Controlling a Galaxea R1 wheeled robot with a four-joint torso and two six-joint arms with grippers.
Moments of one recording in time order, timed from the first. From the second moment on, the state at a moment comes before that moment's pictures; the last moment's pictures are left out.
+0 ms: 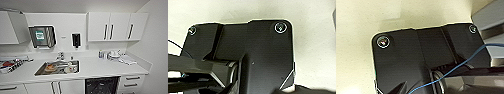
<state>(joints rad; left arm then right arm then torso) 1.54 3.00 -2.69 0.08 -0.13 0.00 -1.58 2.98 -2.74 -0.18 0.15 0.01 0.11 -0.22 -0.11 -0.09</state>
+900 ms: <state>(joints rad) 1.55 3.02 -2.69 0.08 -0.13 0.00 -1.58 2.98 -2.74 -0.18 0.15 0.01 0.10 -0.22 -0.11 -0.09</state>
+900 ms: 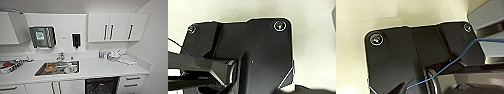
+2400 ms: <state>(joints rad) 1.54 3.01 -2.71 0.07 -0.13 0.00 -1.58 2.99 -2.75 -0.17 0.15 0.01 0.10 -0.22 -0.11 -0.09</state>
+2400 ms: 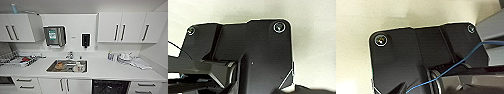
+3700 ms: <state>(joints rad) 1.49 3.04 -2.76 0.08 -0.01 0.00 -1.58 2.99 -2.76 -0.17 0.15 0.01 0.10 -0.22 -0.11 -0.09</state>
